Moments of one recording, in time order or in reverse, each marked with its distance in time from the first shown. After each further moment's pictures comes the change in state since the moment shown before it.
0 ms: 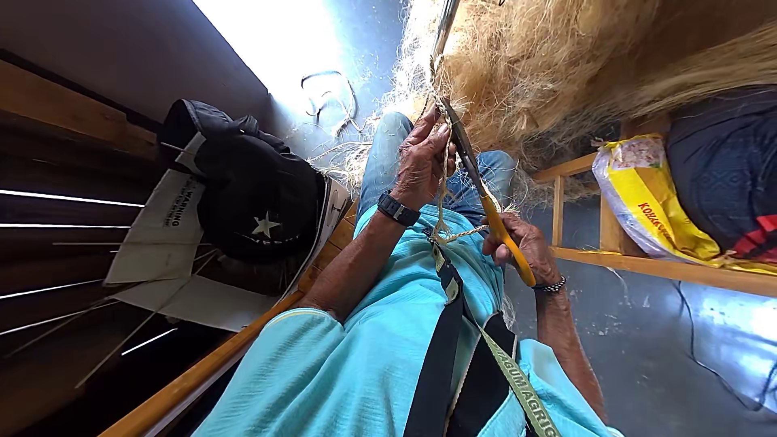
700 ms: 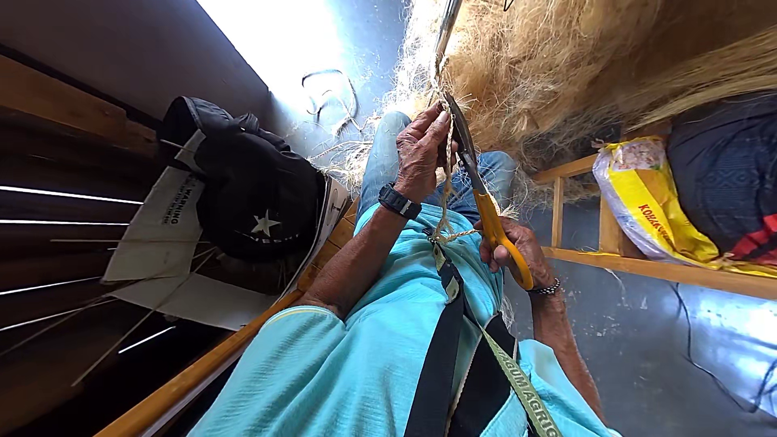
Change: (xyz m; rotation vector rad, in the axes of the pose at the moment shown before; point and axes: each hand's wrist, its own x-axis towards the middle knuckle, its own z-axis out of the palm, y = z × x) left_hand 0.009 0.004 0.007 0.185 0.109 0.126; right_hand 0.002 0.003 0.008 0.115 -0.071 -0.019
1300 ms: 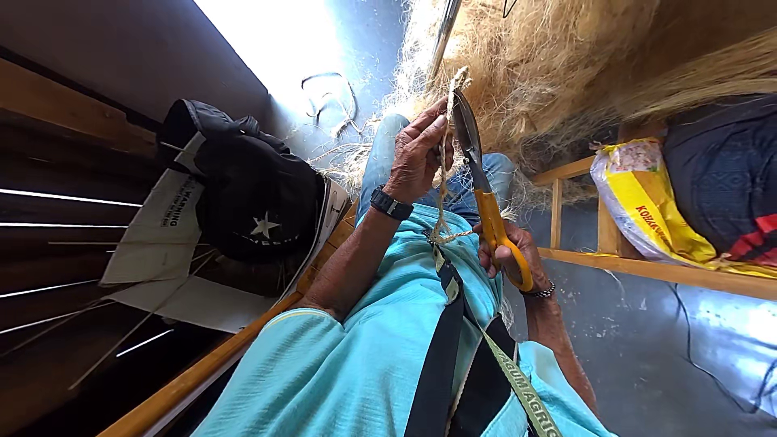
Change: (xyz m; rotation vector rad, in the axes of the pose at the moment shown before) left_hand 0.001 0.005 -0.013 -0.148 -0.251 0.000; right_hand -0.002 0.006 0.004 0.152 -0.009 -0.081
